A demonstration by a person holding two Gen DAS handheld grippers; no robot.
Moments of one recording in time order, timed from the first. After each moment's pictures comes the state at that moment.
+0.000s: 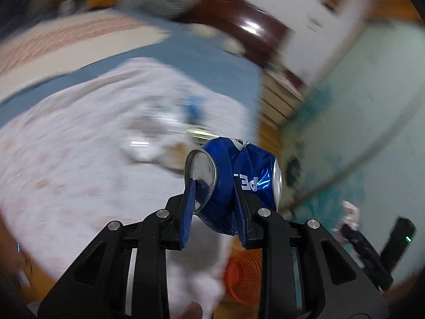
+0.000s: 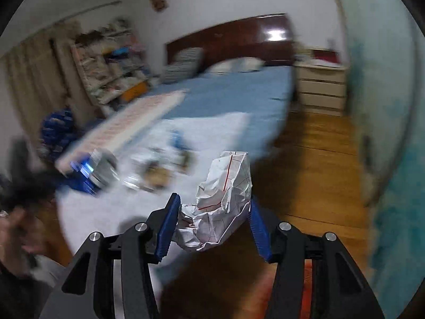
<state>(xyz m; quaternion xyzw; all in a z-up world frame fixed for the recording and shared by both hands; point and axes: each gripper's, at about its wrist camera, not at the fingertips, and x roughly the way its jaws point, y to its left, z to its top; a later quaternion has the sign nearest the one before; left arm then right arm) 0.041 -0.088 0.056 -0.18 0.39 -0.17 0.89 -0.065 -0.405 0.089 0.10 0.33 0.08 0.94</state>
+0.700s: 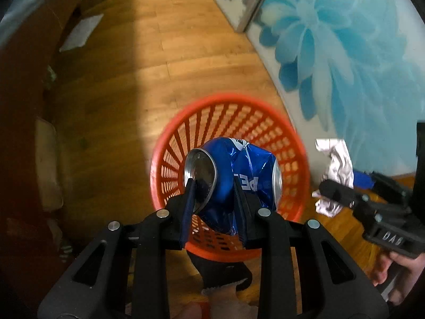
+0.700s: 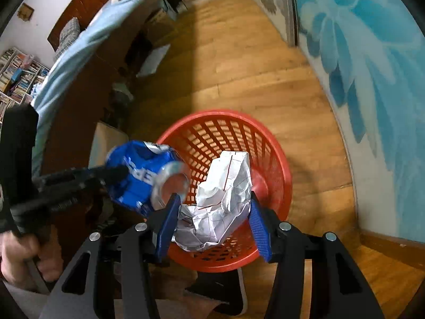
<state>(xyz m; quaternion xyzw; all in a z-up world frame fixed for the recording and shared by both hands) -0.010 -0.440 -0.250 0.15 0.61 -0.33 0.71 -0.141 -0.575 -0.226 0.29 0.53 -0.07 0.80</state>
